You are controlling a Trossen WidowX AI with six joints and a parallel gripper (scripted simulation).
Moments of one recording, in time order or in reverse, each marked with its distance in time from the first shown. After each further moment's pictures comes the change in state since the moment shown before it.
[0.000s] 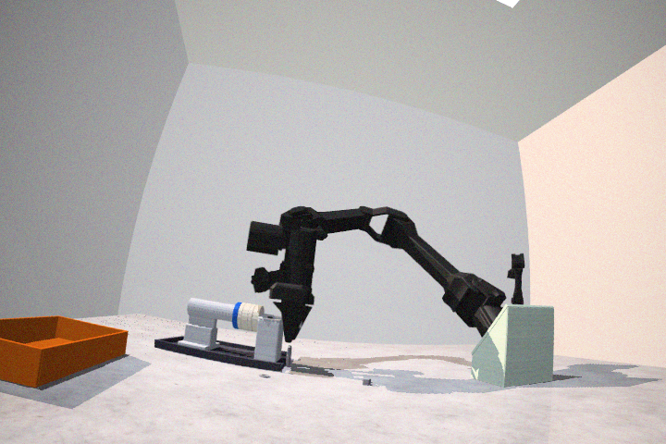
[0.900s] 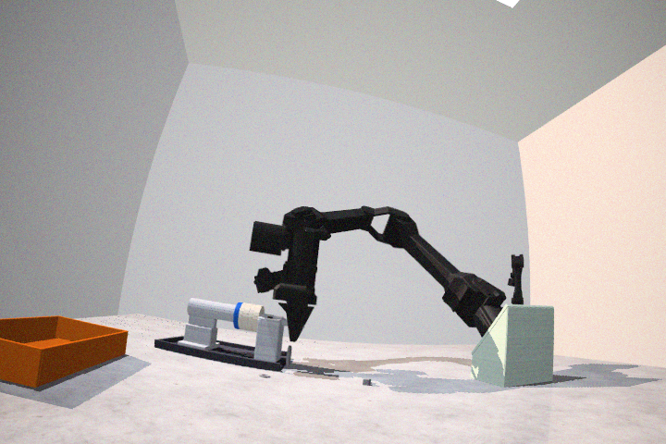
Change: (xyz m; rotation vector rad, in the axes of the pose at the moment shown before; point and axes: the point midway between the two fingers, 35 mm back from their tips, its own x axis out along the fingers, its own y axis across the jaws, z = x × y) arm 0.000 -0.001 -0.005 -0.002 -0.005 -0.008
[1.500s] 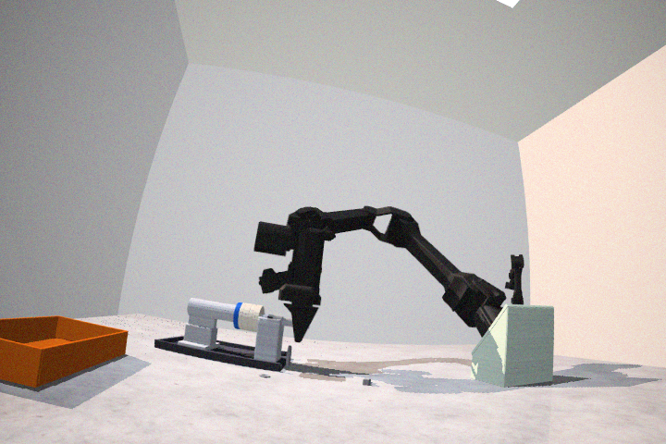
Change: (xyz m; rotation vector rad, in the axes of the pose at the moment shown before) arm 0.000 0.000 -0.009 -0.001 0.001 -0.001
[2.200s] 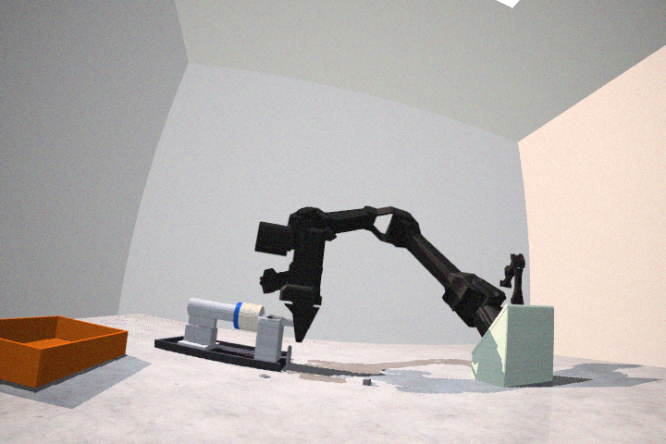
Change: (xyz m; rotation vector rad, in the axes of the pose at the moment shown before) arm 0.000 0.000 -0.002 0.000 0.000 0.000
